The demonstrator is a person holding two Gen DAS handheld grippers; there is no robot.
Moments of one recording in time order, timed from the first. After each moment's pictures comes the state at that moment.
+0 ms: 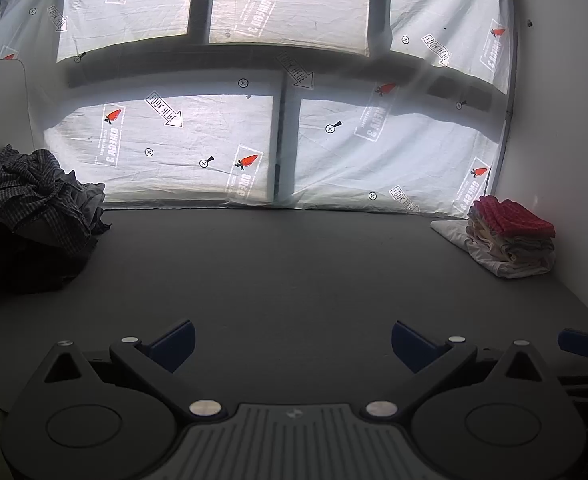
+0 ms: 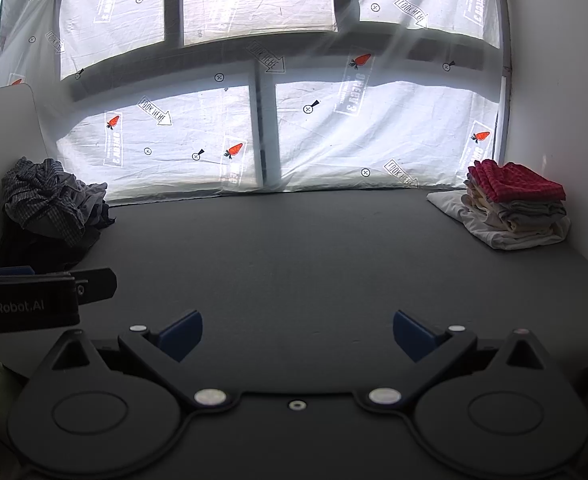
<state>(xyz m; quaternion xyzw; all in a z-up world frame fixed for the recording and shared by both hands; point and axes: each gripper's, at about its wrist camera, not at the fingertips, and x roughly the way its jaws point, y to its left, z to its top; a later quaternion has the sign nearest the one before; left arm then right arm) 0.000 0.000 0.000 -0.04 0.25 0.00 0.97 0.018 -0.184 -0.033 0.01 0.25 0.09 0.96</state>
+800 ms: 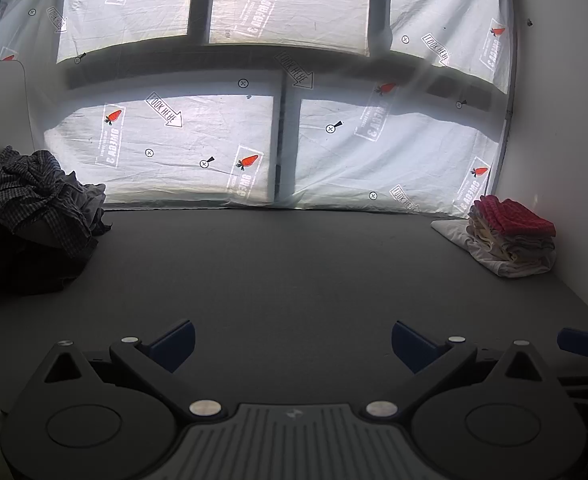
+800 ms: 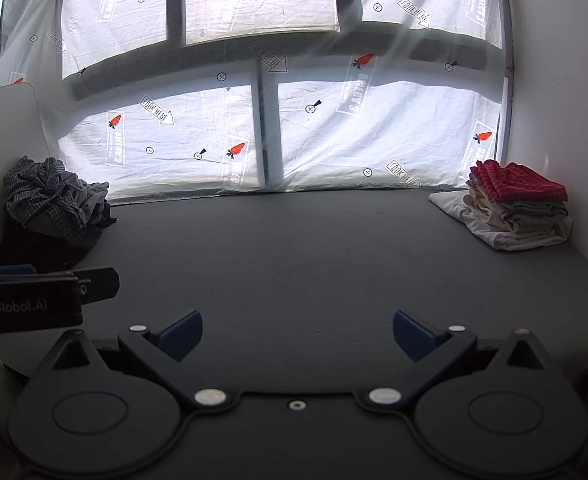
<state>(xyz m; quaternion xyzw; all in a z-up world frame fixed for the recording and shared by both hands) 0.001 -0.002 0.000 -0.03 0.25 0.00 0.97 0.019 -0.180 -0.034 0.01 0.25 0.09 0.96</state>
